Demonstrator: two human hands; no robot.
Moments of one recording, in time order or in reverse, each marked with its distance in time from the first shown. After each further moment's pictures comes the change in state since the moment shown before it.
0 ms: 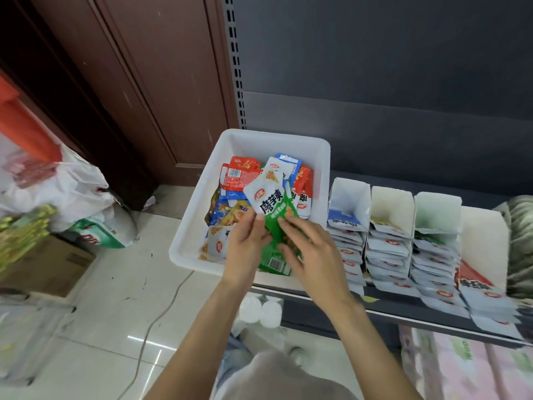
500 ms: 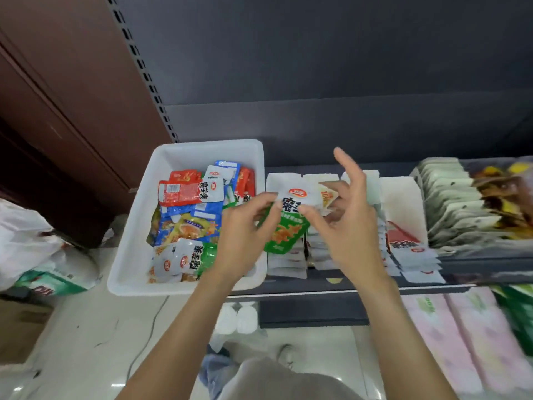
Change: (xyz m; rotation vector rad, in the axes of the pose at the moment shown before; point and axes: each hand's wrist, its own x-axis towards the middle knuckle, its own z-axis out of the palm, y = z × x) left_hand 0.000 0.015 0.082 0.660 -0.305 0.528; right_hand -0.003 0.034 -0.132 0.454 0.226 0.417
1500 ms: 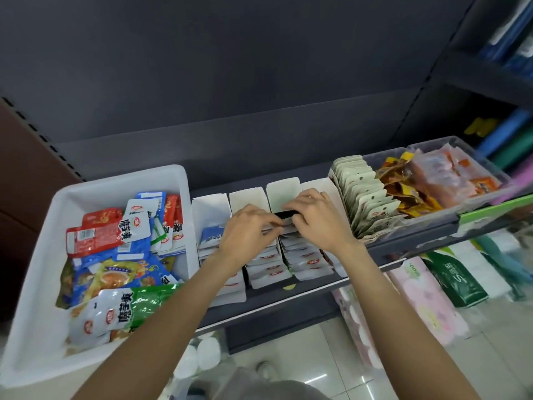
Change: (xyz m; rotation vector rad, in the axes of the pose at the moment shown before) left_hand 0.055 -0.023 0.122 0.416 -0.416 0.318; right_hand 0.037 0.124 -0.075 -0.779 -0.232 -0.078
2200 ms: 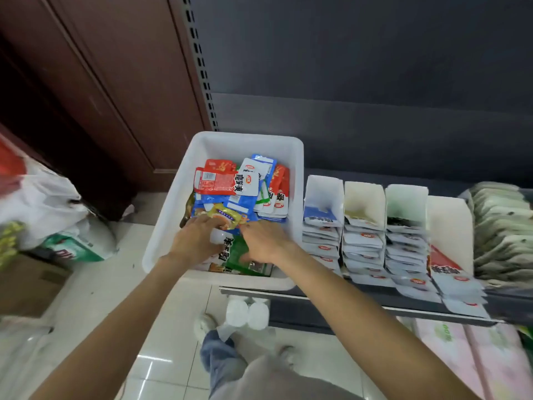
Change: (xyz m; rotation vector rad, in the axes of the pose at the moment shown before) left_hand -0.195 -0.166 -0.094 0.202 -0.206 -0.786; right_hand 0.052 -0.242 0.126 -0.160 -0.663 -0.384
